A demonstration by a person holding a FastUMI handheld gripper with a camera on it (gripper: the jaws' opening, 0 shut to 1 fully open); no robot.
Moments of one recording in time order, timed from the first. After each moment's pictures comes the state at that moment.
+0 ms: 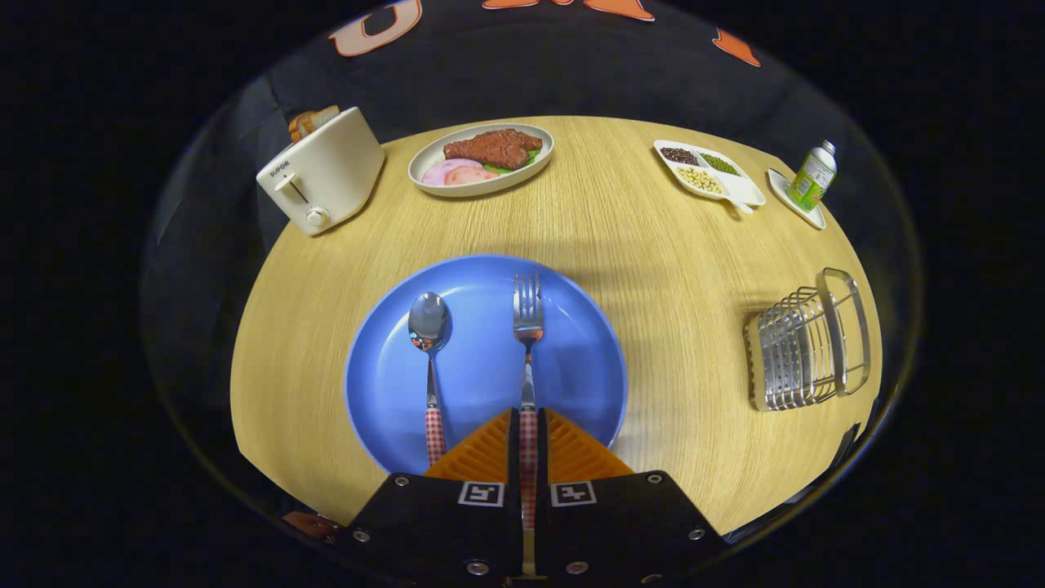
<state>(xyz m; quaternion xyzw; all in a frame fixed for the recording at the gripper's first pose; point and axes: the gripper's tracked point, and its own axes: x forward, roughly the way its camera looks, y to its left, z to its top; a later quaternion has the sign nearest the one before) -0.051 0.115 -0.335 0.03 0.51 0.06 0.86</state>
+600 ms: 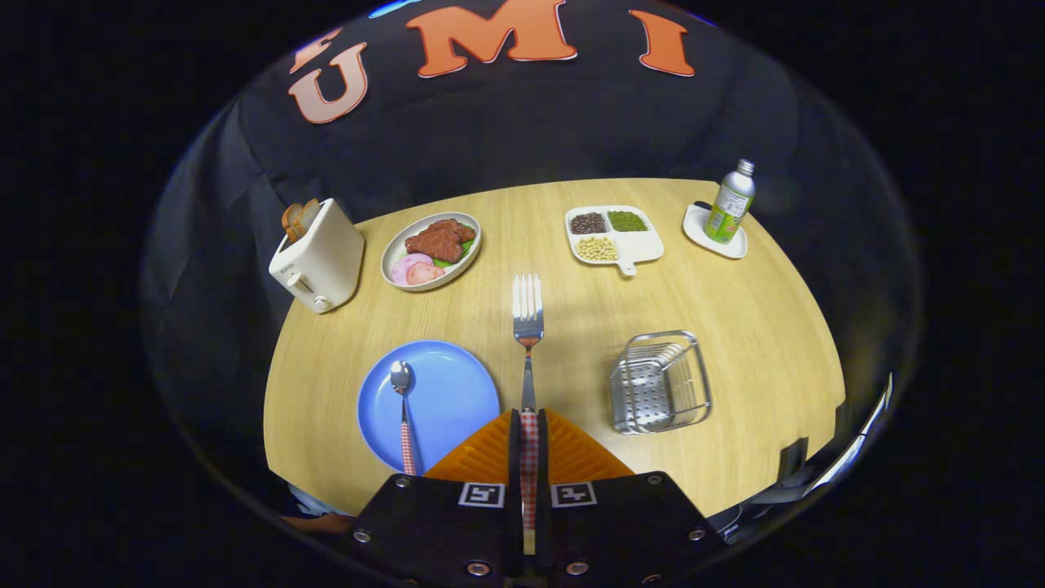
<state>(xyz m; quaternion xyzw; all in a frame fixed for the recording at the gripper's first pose) -0.049 -0.014 -0.225 0.06 0.47 0.02 0.88</state>
